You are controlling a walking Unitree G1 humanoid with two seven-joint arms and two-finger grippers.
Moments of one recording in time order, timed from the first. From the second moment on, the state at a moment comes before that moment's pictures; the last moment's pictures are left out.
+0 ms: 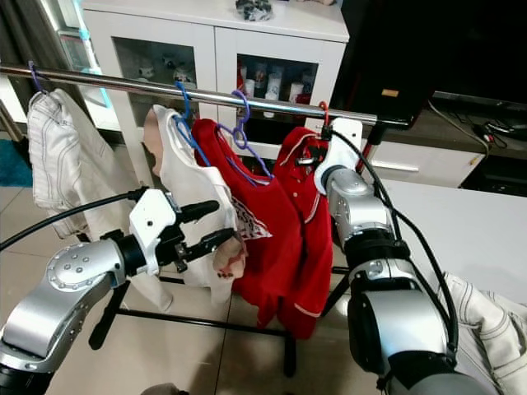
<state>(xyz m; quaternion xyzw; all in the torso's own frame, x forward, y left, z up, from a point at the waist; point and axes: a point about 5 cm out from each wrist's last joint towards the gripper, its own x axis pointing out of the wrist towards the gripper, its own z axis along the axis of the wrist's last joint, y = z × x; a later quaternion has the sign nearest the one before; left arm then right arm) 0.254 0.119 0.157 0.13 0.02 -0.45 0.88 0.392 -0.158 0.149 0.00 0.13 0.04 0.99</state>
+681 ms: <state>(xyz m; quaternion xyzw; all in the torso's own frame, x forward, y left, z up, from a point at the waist) 0.250 0.123 0.150 0.14 0.03 -0.42 0.90 0.374 -0.179 0.143 0.03 0.04 0.08 1.00</state>
